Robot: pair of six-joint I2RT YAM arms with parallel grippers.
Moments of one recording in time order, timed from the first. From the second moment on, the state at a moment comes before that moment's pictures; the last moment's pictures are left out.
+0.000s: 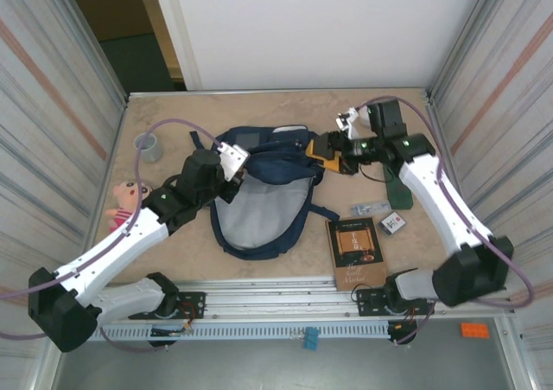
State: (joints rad) left arm -0.67 1.07 0.91 -0.40 -0.16 0.16; right arm 0.29 1.29 1.25 -0.75 -0.80 0.66
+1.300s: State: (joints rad) left arm -0.51 0.81 0.97 -0.70 0.06 0.20; right arm 0.35 1.04 0.56 -0.79 -0.23 0.96
